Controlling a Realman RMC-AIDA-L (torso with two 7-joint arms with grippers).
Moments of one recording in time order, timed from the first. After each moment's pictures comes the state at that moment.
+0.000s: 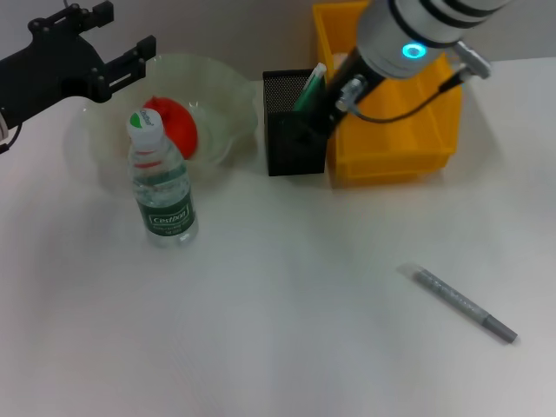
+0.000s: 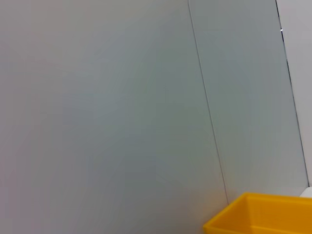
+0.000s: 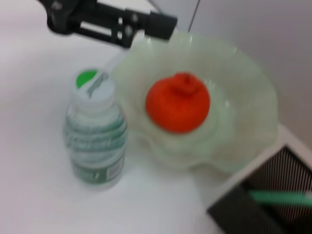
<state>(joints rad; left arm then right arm) -0.52 -2.07 0.99 0.78 1.42 1.09 -1.06 0.92 2.08 -1.46 -1.44 -2.69 -1.59 2.78</state>
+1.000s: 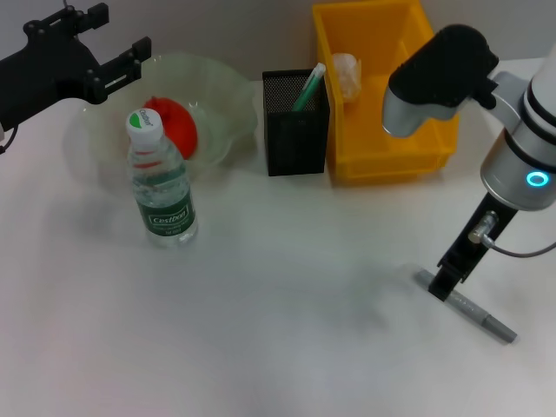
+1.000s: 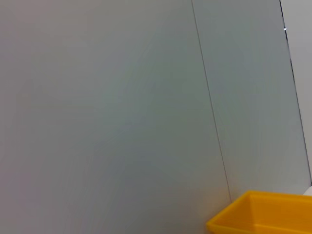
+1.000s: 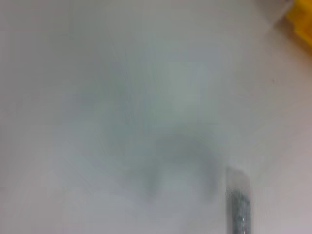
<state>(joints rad) -0.51 -2.06 0.99 0.78 1.43 1.09 -1.06 0.72 2.08 -1.45 -1.38 -2.76 -1.86 2.76</state>
